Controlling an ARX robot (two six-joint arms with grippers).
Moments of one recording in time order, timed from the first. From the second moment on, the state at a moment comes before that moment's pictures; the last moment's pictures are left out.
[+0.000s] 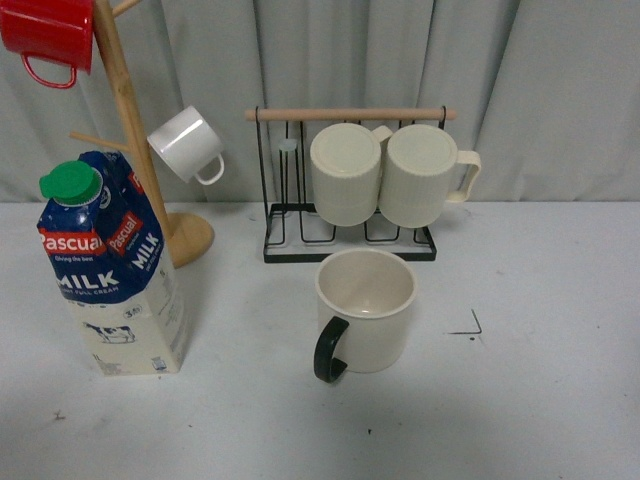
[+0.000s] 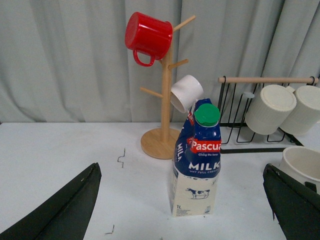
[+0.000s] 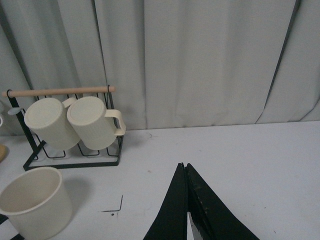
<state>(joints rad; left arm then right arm) 0.00 0.01 0.01 0.00 0.00 -0.01 -0.01 0.75 0.09 0.65 0.00 0.00</state>
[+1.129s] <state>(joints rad) 0.00 0.01 0.01 0.00 0.00 -0.01 0.00 0.22 0.01 0.22 0.00 0.00</state>
